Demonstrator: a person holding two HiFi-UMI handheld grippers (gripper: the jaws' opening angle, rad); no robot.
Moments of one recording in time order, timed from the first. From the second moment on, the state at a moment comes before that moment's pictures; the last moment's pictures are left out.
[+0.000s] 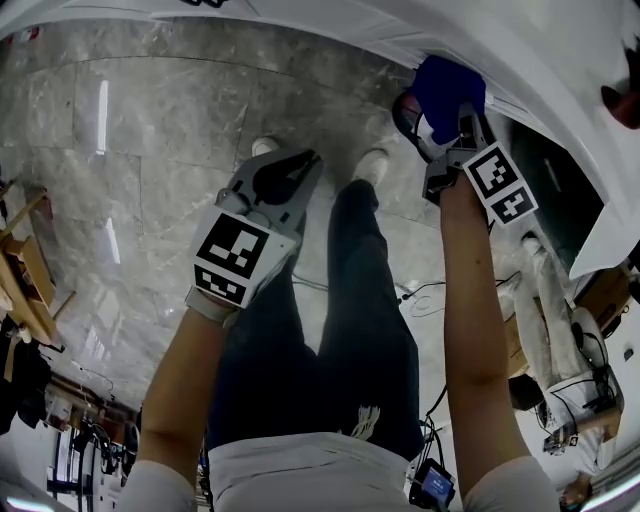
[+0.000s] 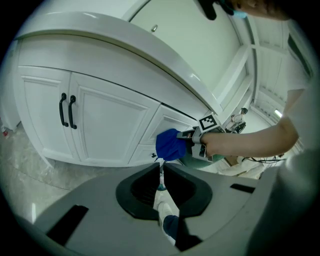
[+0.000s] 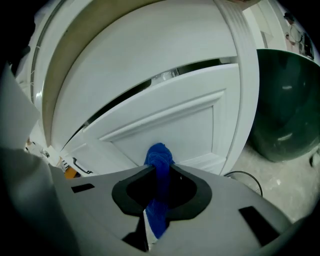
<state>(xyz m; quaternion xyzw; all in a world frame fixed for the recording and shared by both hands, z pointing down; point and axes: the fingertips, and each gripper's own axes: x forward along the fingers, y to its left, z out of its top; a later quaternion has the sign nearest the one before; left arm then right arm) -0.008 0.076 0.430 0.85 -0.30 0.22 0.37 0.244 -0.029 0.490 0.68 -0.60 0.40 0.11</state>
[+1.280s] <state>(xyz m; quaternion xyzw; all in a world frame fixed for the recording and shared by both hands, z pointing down) -0.009 0.070 0.440 0.83 -0.34 0.23 0.38 0.251 -0.069 0.556 0.66 -0.63 0.35 0.18</state>
